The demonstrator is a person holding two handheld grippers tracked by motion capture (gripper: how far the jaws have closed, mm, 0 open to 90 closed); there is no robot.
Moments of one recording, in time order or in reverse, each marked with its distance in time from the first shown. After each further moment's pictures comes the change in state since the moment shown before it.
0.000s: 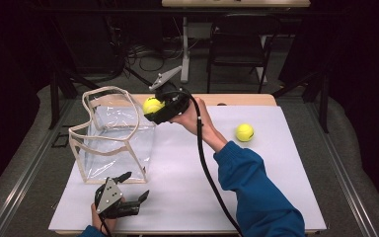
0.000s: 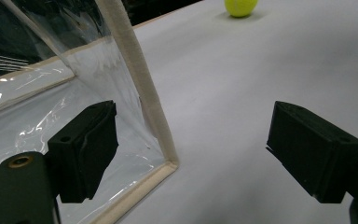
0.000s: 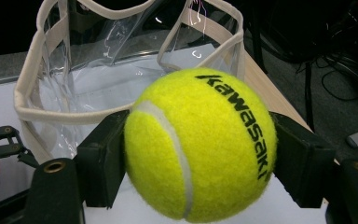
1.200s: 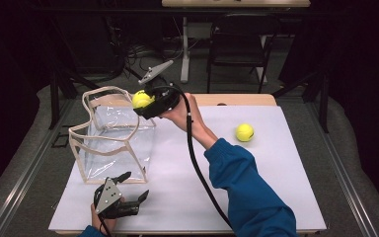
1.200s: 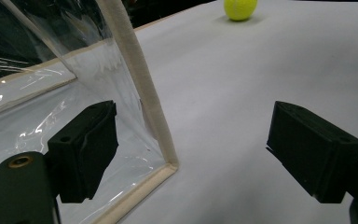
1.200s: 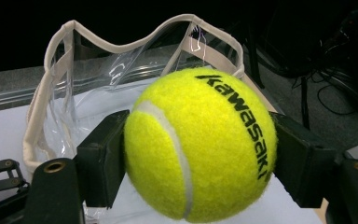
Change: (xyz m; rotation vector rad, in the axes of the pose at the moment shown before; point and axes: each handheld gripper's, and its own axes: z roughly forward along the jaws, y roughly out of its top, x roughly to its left) left arm 0.000 0.000 -0.001 -0.013 -0.002 -0.005; right arm 0.007 0.024 0.007 -0.053 -0.015 -0.002
